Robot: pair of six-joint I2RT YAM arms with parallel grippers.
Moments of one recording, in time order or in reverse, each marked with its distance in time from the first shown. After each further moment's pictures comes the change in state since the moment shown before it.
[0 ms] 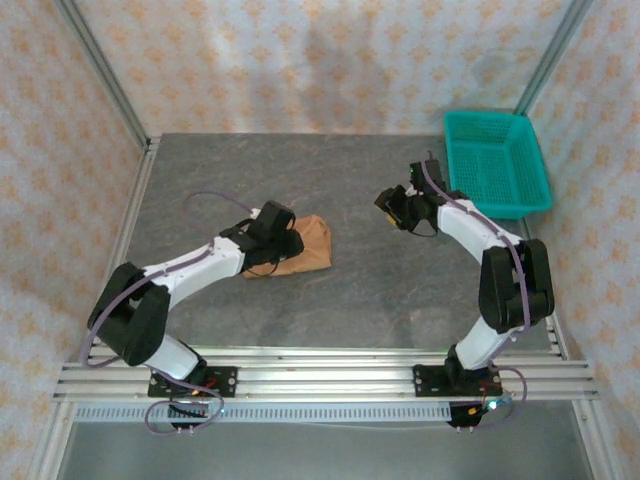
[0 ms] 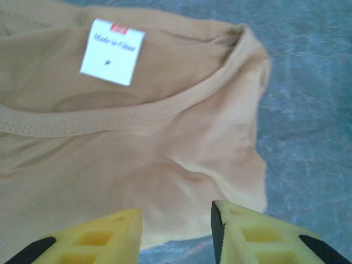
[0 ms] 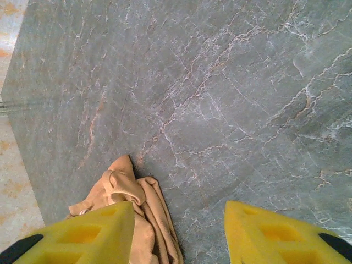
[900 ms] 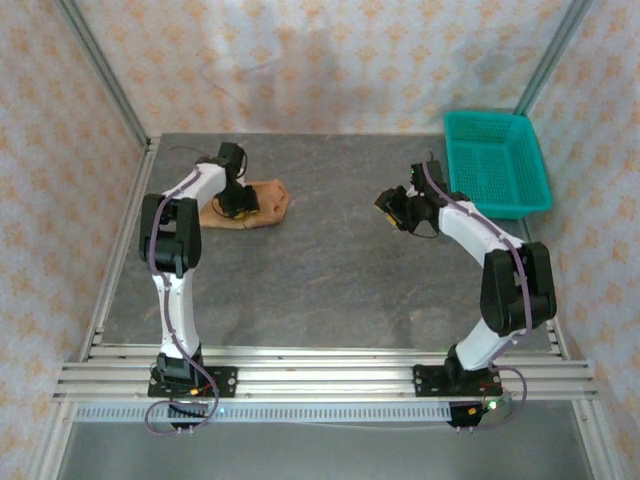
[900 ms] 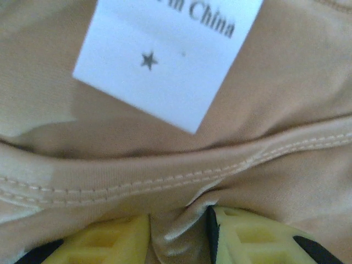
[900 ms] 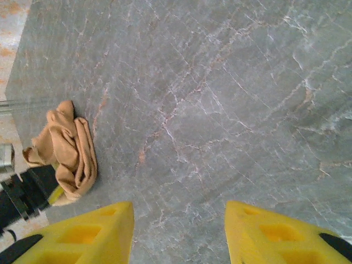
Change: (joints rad) left arm 0.508 0.683 0.814 -0.494 0.173 0.552; right arm 0.002 -0.031 -0.032 0.001 -0.004 0.007
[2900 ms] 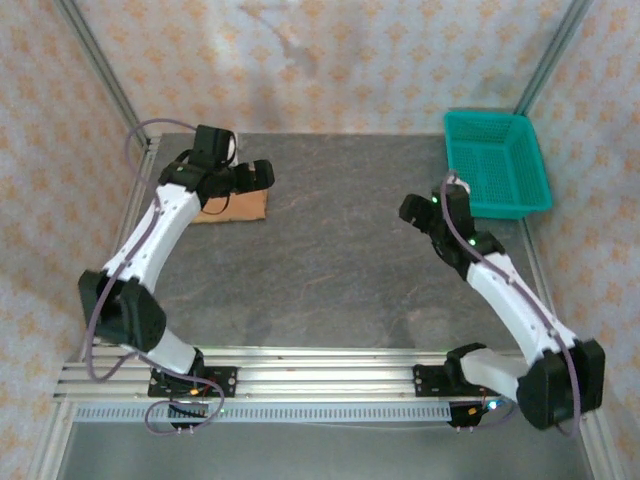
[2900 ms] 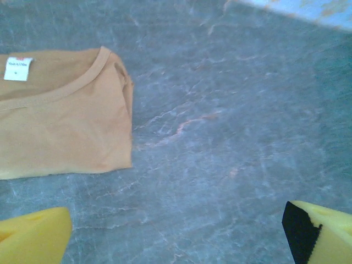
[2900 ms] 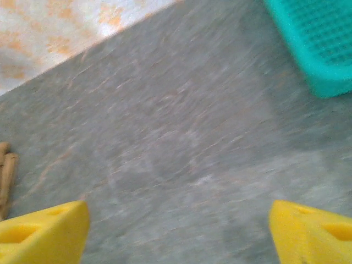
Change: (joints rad) left arm -0.138 -0.703 -0.288 0.114 -0.033 -0.038; right arm 0.070 -0.553 -0.257 -0.011 0.581 -0.324
